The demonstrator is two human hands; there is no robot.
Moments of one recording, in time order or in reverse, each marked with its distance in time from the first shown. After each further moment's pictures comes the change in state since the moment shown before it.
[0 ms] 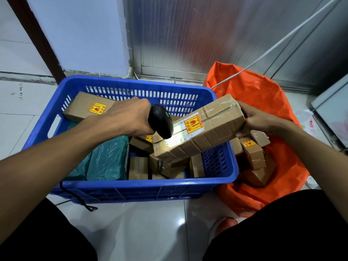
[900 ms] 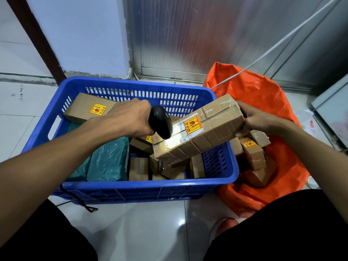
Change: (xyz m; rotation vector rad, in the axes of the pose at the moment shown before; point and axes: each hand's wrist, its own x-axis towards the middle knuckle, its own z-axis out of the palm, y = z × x) left_hand 0.005 -0.001 0.004 0.046 0.025 -0.021; right_hand 0.001 -0.002 -0.001 0.034 -0.023 -0.015
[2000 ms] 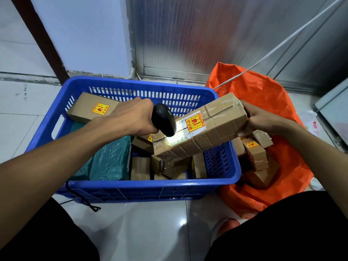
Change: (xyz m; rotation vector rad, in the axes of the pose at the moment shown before) left_hand -0.003 0.003 -0.003 -0.095 -0.001 -0.029; right_hand -0.001 -0.003 0.000 0.008 0.008 -0.014
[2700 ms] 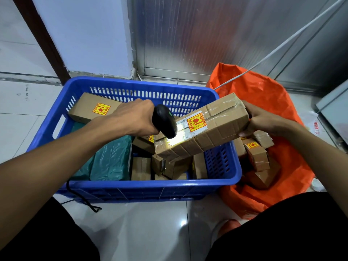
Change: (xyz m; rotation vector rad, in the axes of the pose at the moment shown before) left_hand 0.002 -0.002 0.001 -0.051 -0.068 0.003; right_hand 0.002 0.004 -0.002 0.013 0.004 0.016
